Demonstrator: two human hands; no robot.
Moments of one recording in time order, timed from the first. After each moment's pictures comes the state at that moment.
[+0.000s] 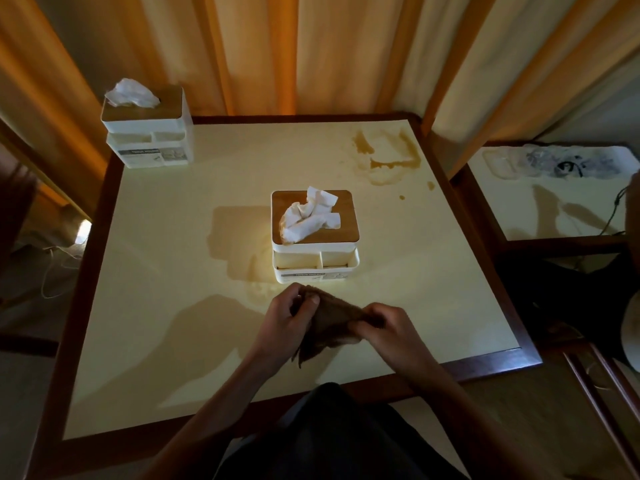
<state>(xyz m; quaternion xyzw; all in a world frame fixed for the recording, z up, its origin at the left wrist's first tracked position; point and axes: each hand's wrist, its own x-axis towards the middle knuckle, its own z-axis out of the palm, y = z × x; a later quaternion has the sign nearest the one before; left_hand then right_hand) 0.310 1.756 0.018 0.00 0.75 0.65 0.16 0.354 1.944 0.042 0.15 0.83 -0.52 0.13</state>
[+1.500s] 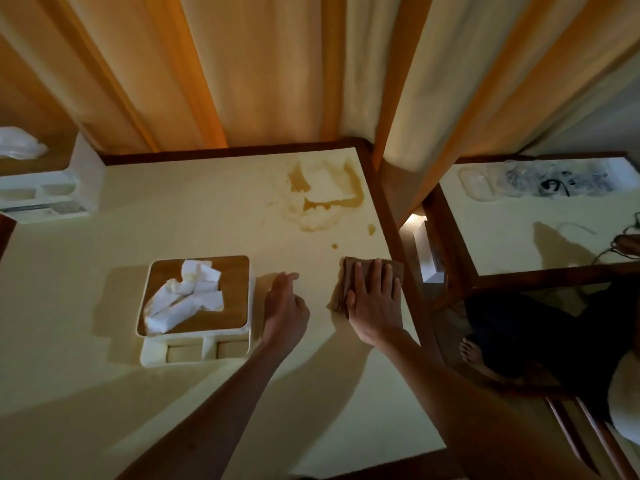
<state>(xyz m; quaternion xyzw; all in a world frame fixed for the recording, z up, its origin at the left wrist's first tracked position) 0.172 1.965 -0.025 -0.02 0.90 0.43 0.08 0.184 2.146 -0.051 0.08 0.99 -0.05 0.11</state>
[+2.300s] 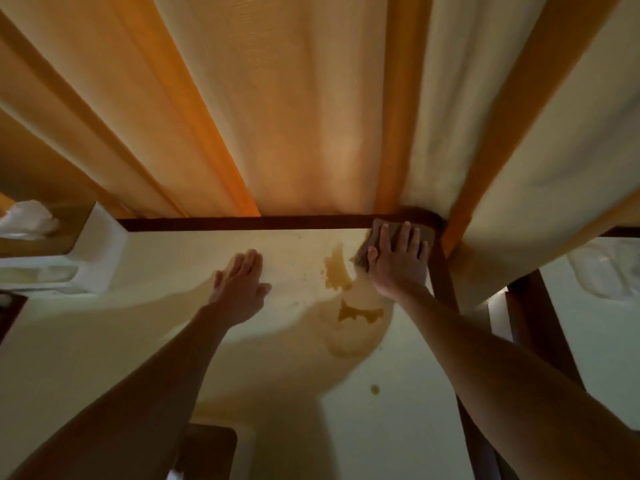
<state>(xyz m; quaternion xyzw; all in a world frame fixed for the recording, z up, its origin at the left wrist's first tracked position) -0.113 1.870 -0.031 0.01 0.98 0.05 0.18 -0.159 2.161 -0.059 0.05 0.99 -0.06 0.09</state>
